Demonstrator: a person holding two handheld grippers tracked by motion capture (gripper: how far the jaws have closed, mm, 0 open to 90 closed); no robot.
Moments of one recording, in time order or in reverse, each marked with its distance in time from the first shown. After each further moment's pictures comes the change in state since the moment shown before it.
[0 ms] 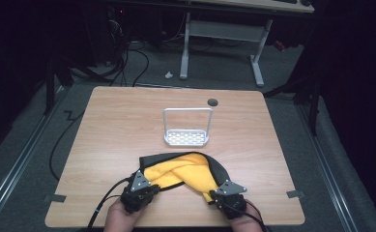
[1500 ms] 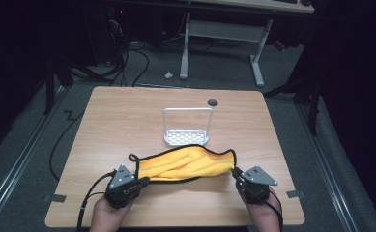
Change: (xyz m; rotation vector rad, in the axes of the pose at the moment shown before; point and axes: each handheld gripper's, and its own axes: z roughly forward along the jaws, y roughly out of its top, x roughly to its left) left arm 0.014 0.020 -0.061 -0.183 0.001 -0.018; right arm -0.046 0.019 -0.047 -0.244 -0.229 0.095
